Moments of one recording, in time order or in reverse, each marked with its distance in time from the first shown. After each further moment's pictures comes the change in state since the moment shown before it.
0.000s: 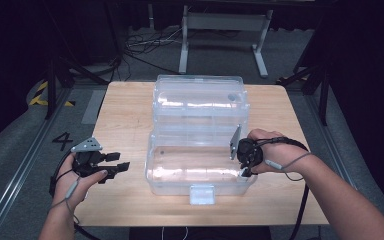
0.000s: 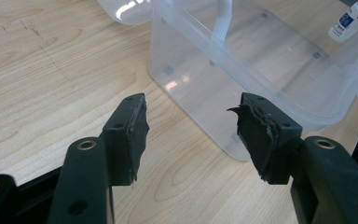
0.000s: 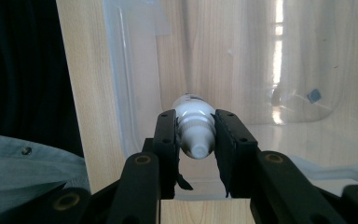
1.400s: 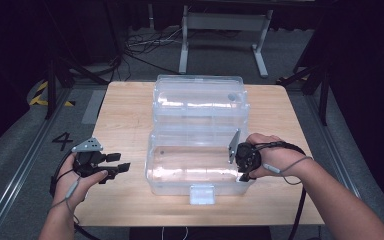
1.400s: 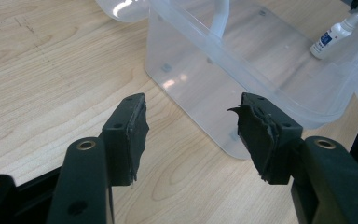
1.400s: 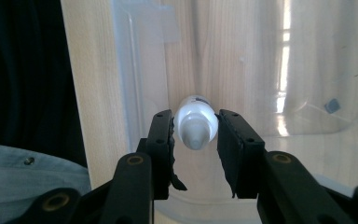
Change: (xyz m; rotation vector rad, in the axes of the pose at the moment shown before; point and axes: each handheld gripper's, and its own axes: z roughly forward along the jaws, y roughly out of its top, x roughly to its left) left arm 0.000 0.000 0.001 0.006 -0.010 0.002; right arm 0.005 0.000 0.008 -0.045 0.011 -0.001
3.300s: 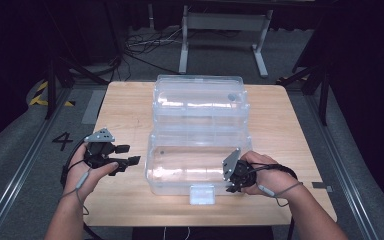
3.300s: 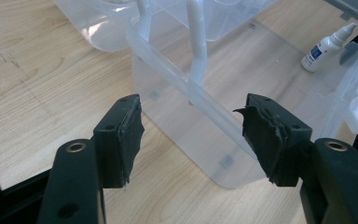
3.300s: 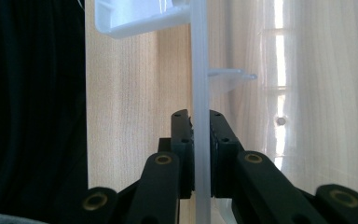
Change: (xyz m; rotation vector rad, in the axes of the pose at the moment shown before) left arm -0.013 0.034 0.013 0.012 -0.008 0.051; right arm 0.033 0.005 0.037 -0.190 -0.033 -0.044
